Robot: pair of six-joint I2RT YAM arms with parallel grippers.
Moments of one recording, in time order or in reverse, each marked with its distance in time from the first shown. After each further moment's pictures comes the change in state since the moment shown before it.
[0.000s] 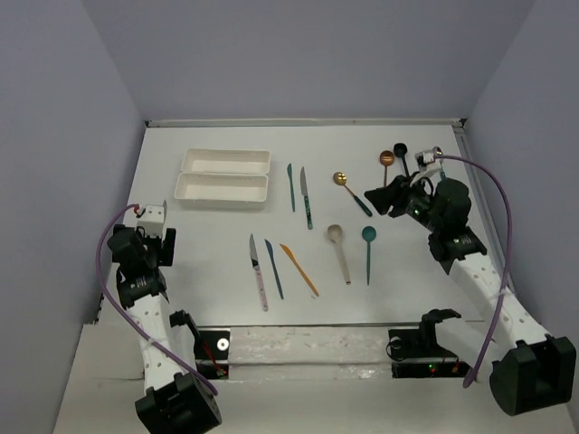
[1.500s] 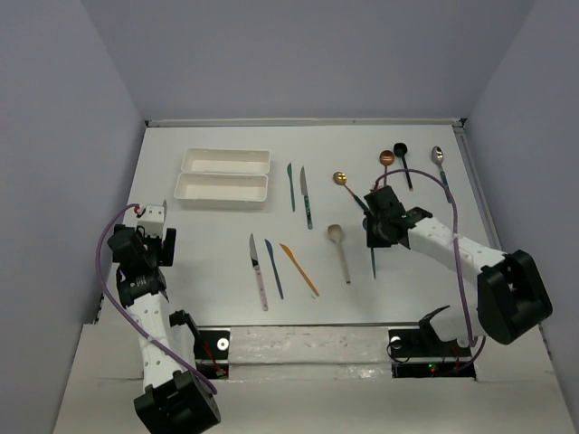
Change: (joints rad) left arm 0.000 0.013 -0.001 -0.001 0.000 0.000; right arm 0.313 0.501 0.193 -0.650 0.664 0.067
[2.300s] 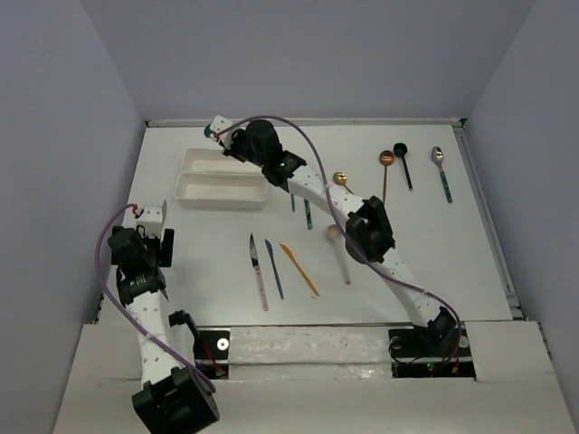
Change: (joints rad) left arm 0.000 0.023 -0.003 0.005 -0.047 -0.009; right arm 0.320 1.155 1.664 0.498 -0.286 -0.988
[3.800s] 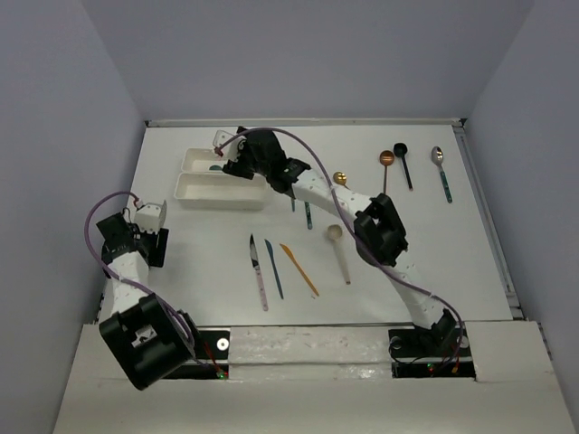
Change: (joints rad) left arm 0.066 0.414 0.164 -0.096 0.151 0.143; right arm 0.019 -0.104 -0.258 -0.052 0.179 -0.163
